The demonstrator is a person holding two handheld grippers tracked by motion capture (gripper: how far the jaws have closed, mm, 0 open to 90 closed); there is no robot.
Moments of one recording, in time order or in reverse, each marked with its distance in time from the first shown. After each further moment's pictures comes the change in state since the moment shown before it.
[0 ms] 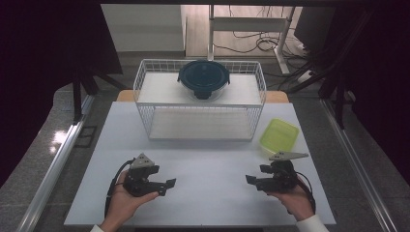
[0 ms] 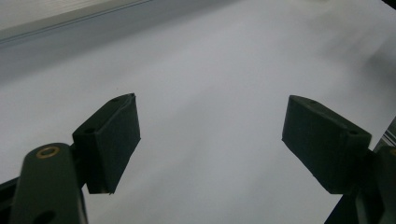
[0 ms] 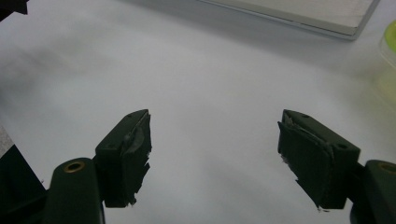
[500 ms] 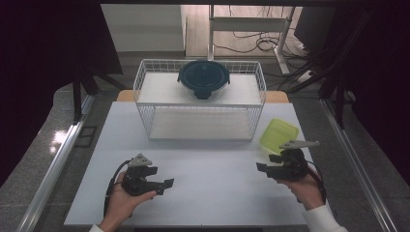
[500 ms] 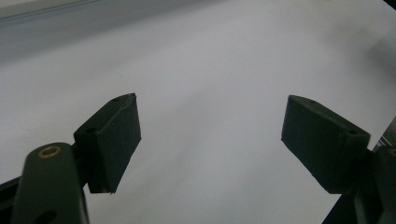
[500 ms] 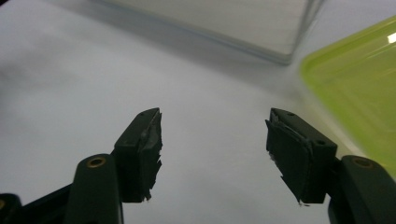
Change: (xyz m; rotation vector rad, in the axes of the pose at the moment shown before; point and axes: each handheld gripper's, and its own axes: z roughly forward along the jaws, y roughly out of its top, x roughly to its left) left arm 0.009 -0.004 0.002 0.029 -0.017 -0.035; right arm -0.026 0.024 -0.019 -0.007 -0.086 -0.005
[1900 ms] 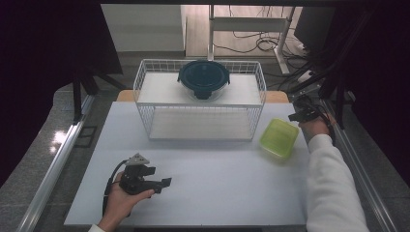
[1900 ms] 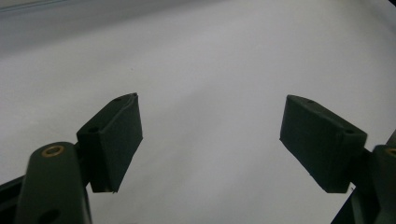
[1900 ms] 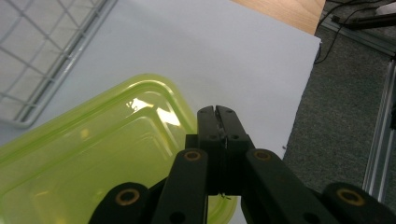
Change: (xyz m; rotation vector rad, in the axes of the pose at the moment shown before) left arm 0.010 -0.003 0.001 -0.008 0.002 -0.041; right arm -0.183 0.101 0.063 0.234 -0.305 -0.024
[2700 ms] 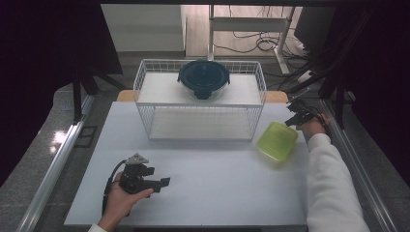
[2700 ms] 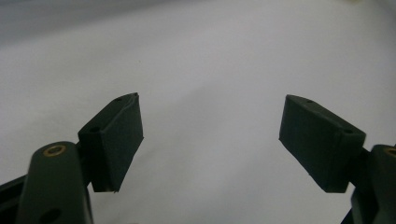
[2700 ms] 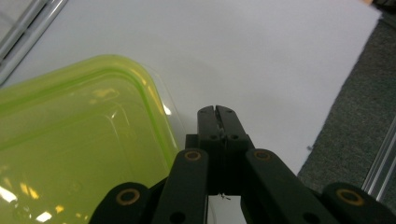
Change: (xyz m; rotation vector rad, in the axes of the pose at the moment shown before) left arm 0.006 -0.002 0.004 0.023 0.004 -0.015; right arm -0.004 -0.001 0.032 0.131 0.062 -0.102
